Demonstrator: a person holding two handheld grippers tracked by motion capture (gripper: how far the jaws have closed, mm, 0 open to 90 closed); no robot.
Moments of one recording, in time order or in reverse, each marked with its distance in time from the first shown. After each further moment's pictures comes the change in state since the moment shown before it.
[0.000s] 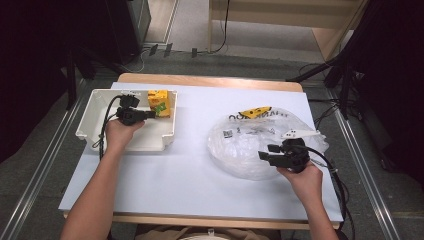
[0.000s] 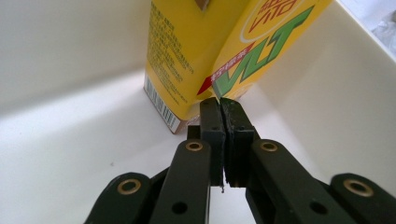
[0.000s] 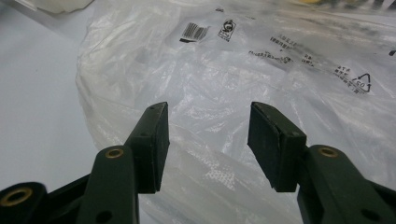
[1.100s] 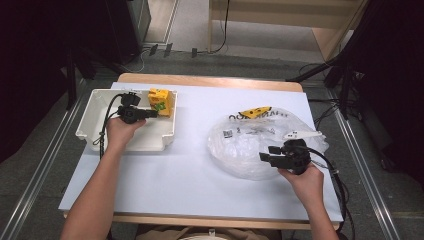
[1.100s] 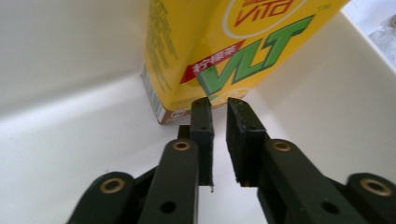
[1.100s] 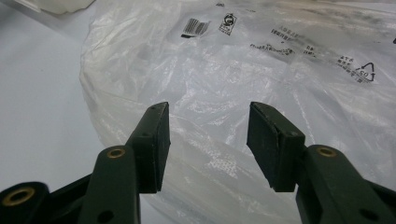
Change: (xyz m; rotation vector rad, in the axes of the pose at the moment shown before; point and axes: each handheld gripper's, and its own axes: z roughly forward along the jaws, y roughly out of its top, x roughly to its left) left arm -0.001 0.006 0.002 0.021 -0.023 -0.022; right arm -0.001 -0.003 -0.002 0.007 0.014 0.029
